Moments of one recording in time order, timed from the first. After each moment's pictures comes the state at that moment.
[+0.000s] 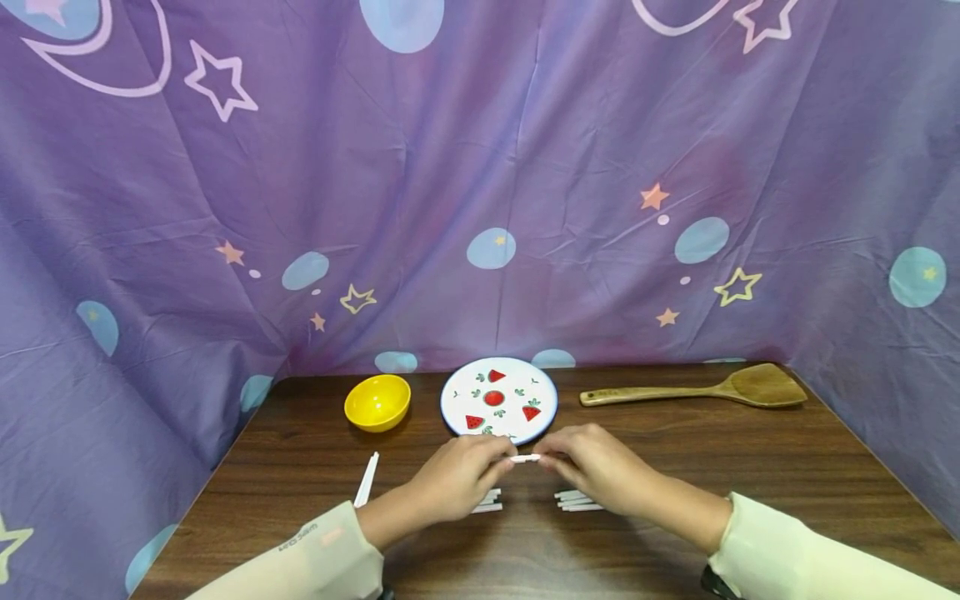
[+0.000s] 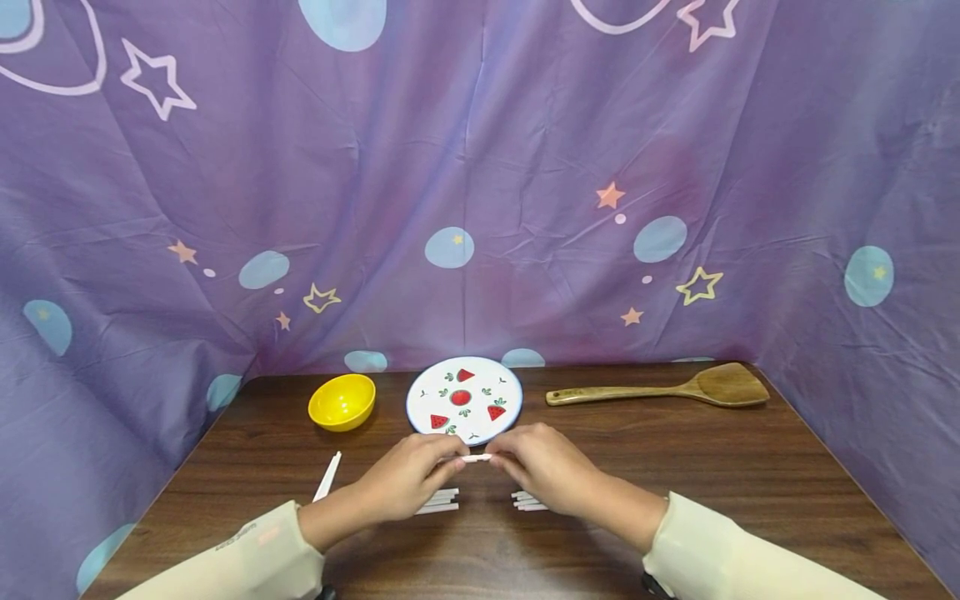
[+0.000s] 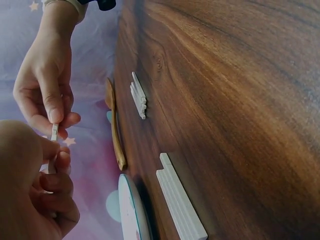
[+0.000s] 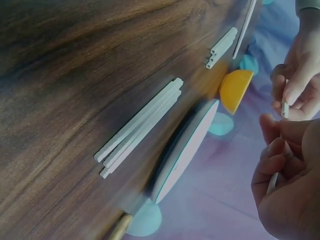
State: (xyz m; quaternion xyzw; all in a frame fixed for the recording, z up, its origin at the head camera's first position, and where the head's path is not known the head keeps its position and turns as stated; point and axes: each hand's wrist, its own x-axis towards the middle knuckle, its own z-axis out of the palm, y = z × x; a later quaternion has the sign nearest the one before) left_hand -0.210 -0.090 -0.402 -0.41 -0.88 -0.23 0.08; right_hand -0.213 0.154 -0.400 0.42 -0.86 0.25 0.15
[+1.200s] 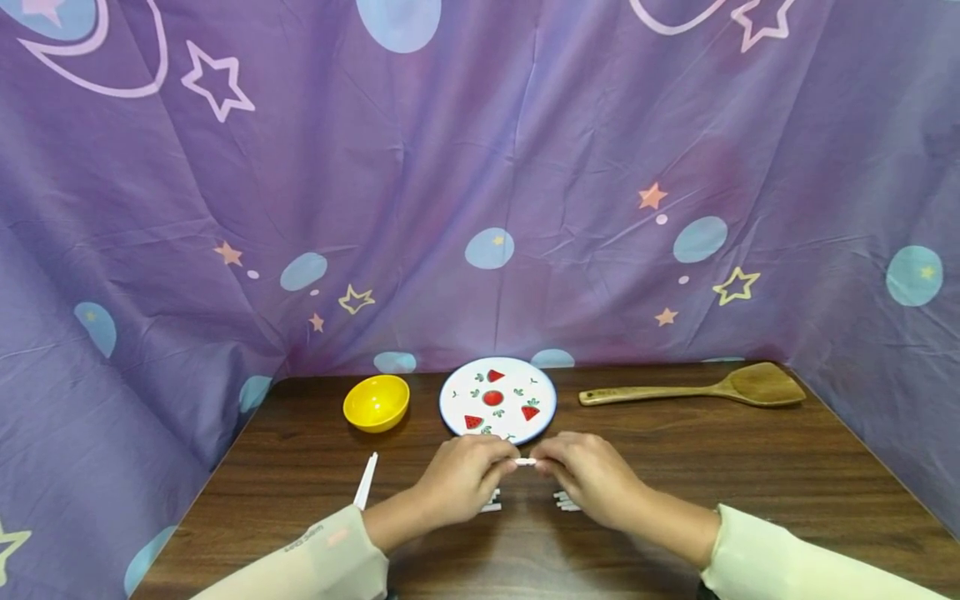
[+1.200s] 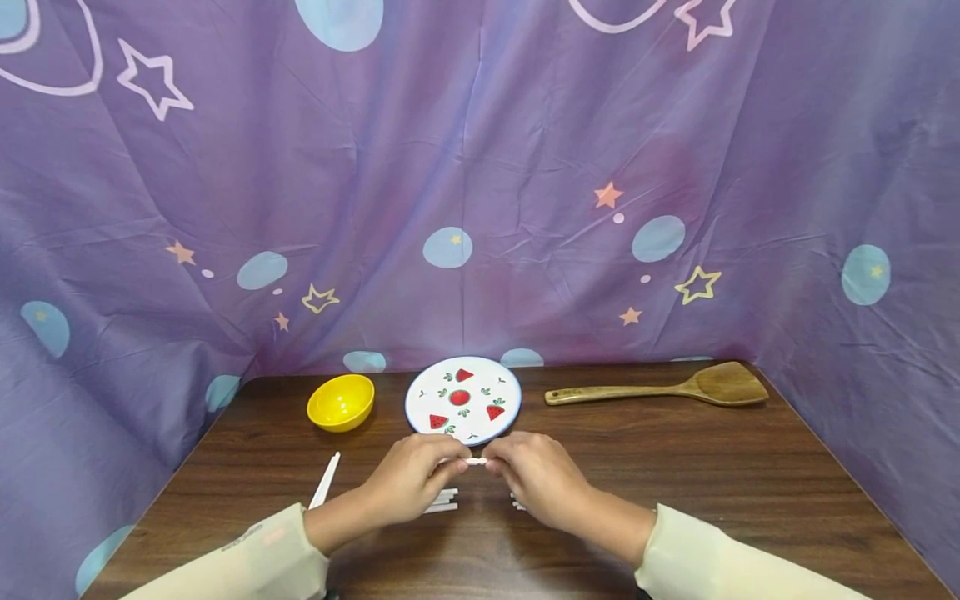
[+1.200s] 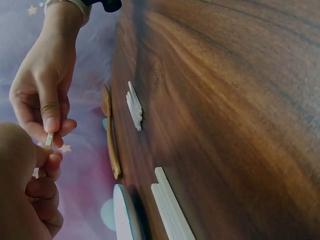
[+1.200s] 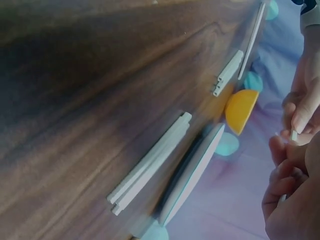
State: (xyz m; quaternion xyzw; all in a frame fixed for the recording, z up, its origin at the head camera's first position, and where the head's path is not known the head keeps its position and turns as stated) left_hand -0.207 -0.084 -0.404 -0.40 -0.88 -0.22 0.14; right_hand -0.202 0.144 -0.414 0.40 -0.84 0.26 0.25
